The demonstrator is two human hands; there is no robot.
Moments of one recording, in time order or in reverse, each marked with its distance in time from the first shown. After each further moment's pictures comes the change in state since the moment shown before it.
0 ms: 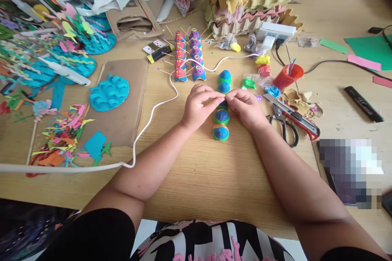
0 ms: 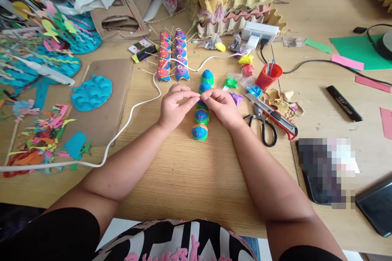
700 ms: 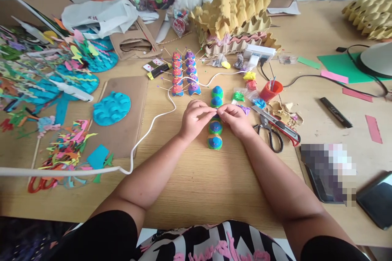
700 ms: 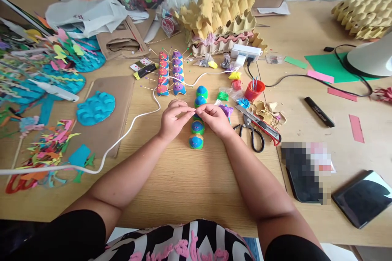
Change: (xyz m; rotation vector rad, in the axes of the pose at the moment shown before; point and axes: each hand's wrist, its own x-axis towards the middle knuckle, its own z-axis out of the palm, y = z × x) left_hand -0.002 0.000 0.002 -0.015 0.019 0.026; right_hand -0.001 0.000 0.001 0.013 0.000 0.047
